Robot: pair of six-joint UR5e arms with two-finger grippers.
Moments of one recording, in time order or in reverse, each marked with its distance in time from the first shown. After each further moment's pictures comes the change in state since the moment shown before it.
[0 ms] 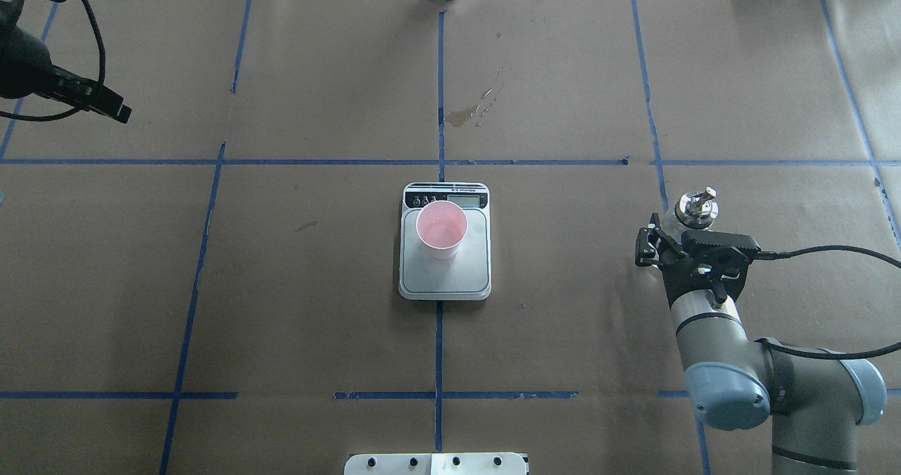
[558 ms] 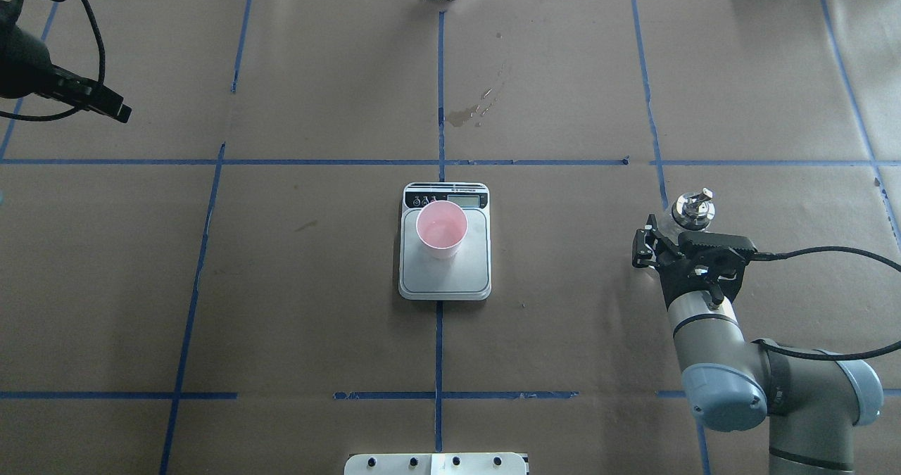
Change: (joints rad) left arm 0.000 0.000 -0.002 0.000 0.000 0.000; right arm -0.005 0.006 -0.001 0.000 0.000 0.000
